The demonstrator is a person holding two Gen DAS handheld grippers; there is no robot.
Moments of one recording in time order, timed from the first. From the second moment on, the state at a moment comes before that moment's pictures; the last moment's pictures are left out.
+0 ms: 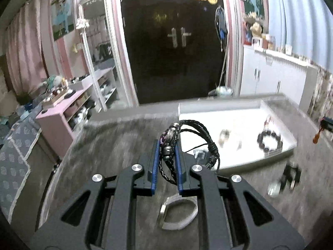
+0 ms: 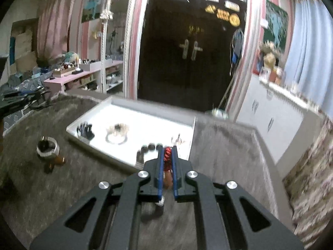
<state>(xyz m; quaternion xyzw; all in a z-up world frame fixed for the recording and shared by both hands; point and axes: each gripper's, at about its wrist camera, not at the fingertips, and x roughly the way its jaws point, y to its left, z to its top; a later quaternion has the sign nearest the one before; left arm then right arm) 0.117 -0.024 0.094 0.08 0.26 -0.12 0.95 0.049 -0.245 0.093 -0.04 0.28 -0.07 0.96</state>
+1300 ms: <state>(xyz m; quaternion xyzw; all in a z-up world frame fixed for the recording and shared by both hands) 0.311 -0.149 0.005 0.11 0.35 -0.12 0.92 0.280 -0.248 0.018 -0.05 0.37 -0.01 0.93</state>
